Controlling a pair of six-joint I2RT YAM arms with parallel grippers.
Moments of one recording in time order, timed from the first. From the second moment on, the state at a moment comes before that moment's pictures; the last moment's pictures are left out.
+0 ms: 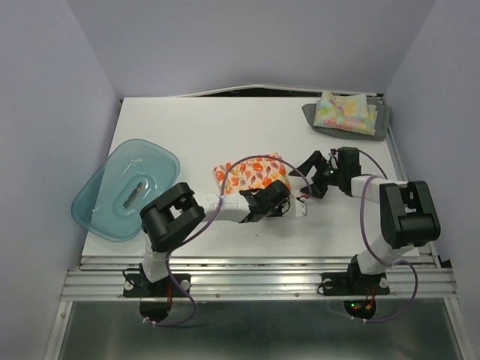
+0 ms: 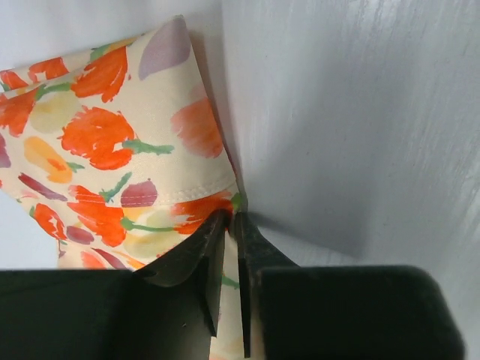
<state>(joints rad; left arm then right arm) -1.06 1.89 1.10 -0.08 -0.19 0.66 0.07 1.61 0.72 0.10 -0.66 0.90</state>
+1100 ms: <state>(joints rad) -0.99 1.84 1.18 -0.09 -0.09 0.61 0.07 1.72 0.69 0.32 -0.73 0.98</state>
